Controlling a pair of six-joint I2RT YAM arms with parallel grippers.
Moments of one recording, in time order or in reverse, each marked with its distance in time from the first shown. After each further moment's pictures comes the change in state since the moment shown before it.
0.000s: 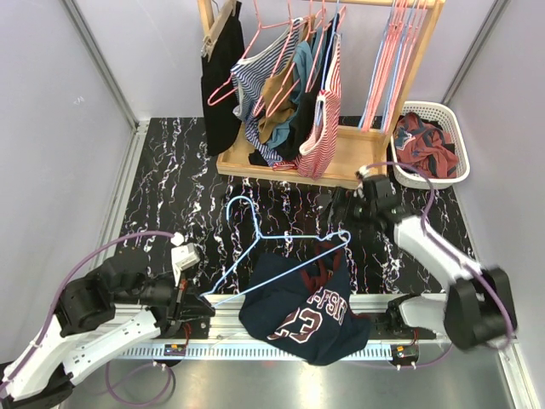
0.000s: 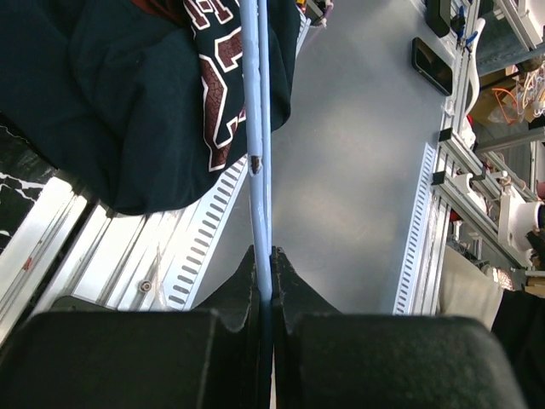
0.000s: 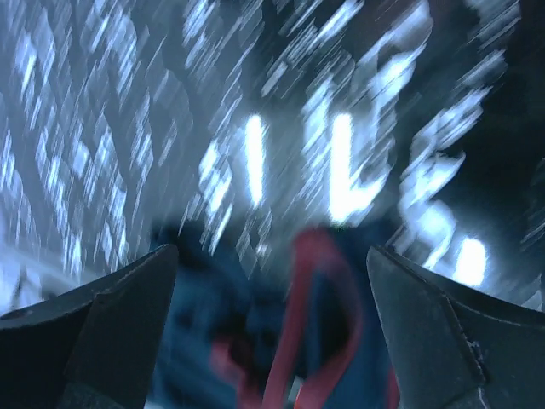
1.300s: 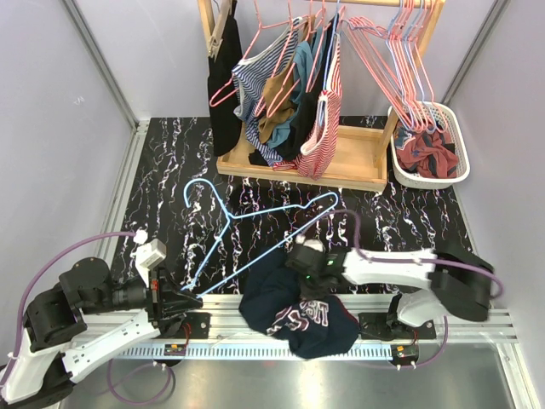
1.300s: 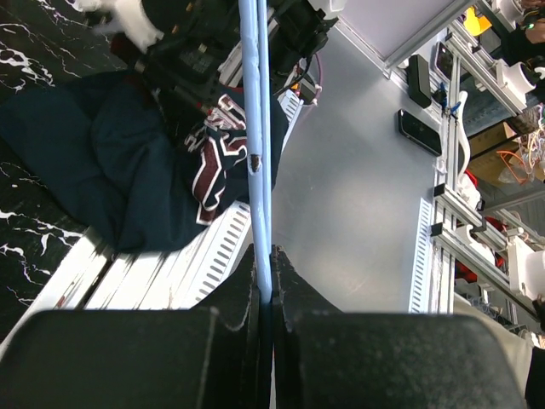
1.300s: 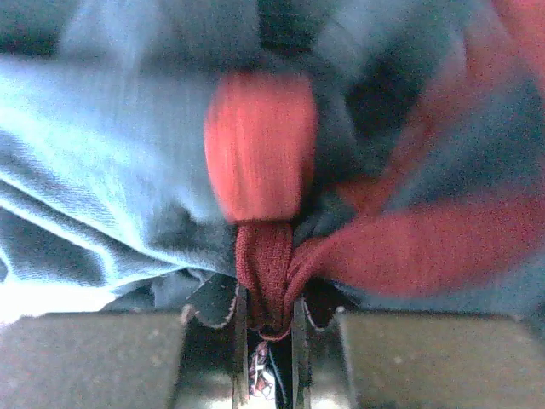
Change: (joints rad) left arm -0.046 -0.078 0.125 0.034 -0.147 -0.049; right arm 0.900 0.138 -0.062 -0.205 0.269 0.422
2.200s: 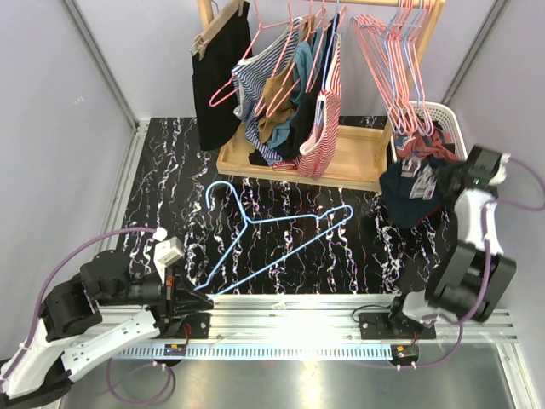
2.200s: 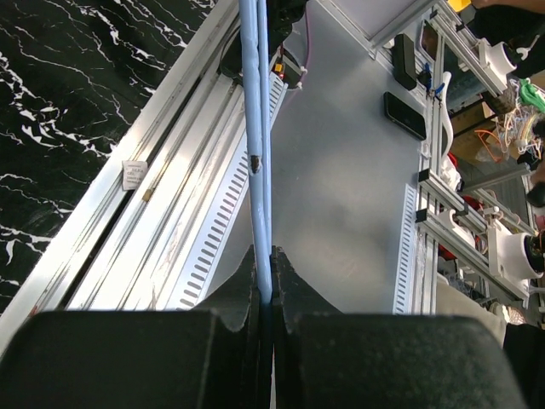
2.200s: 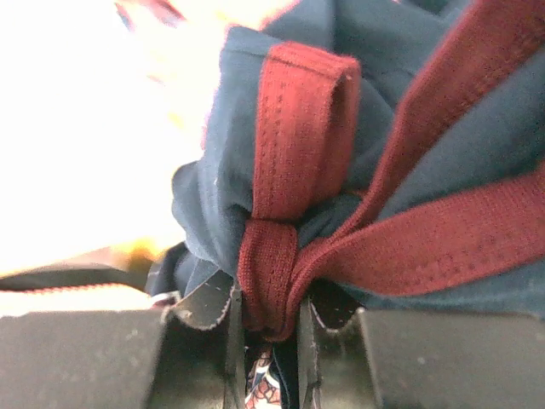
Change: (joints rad) left arm -0.006 0.047 -0.064 0.069 0.070 -0.018; right arm -1.606 -0.067 0.319 0.173 -0.095 -0.098
